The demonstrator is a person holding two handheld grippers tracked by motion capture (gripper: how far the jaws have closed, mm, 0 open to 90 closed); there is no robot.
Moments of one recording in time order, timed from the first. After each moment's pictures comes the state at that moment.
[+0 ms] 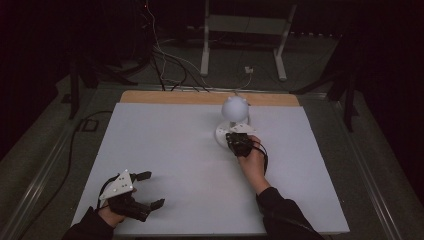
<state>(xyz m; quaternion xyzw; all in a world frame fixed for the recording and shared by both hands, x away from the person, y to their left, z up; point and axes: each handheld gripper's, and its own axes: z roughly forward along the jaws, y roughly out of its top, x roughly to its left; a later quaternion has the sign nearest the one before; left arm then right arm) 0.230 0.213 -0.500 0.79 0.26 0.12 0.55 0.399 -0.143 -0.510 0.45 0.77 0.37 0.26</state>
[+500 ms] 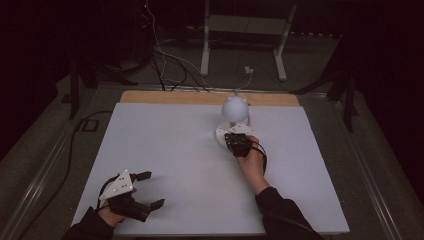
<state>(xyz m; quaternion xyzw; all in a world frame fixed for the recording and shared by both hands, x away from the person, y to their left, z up) 0.229 0.213 -0.500 0.79 0.26 0.12 0.55 0.400 -0.141 -0.512 0.44 0.77 0.37 0.26</state>
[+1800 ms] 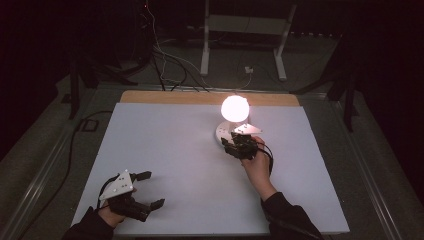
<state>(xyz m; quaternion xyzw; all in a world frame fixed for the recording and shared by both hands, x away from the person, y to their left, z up) 0.230 0.213 -0.500 0.79 0.26 0.12 0.55 0.376 -0.151 -0.483 0.42 0.78 0.41 0.23</state>
